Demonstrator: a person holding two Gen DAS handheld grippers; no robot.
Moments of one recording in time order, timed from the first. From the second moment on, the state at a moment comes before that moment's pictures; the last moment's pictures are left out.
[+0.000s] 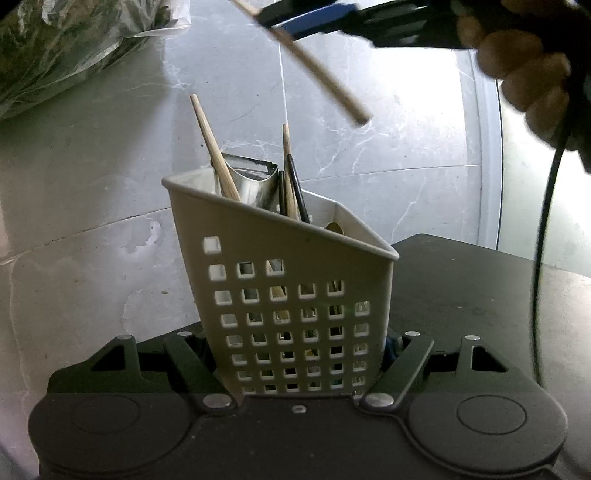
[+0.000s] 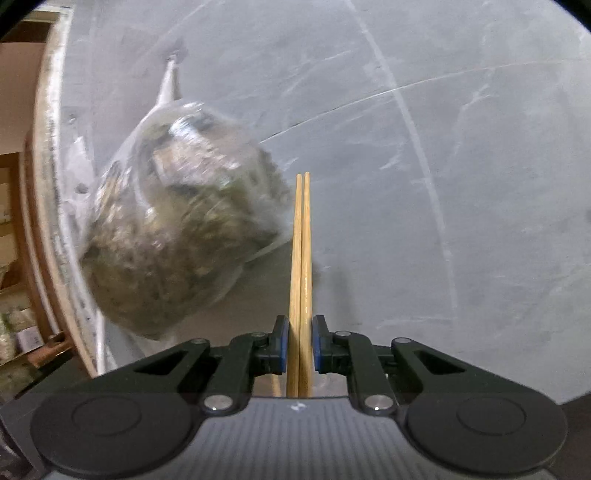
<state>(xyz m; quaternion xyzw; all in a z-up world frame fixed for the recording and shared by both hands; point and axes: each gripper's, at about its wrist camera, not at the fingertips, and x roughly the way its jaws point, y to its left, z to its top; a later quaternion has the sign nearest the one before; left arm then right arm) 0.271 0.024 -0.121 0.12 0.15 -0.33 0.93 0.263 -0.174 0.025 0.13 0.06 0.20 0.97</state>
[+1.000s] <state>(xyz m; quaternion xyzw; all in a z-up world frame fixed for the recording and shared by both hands) 0.267 0.007 -0.121 0.13 0.15 -0.32 0.93 0.261 -0.159 -0.054 0.12 0.06 0.23 0.96</state>
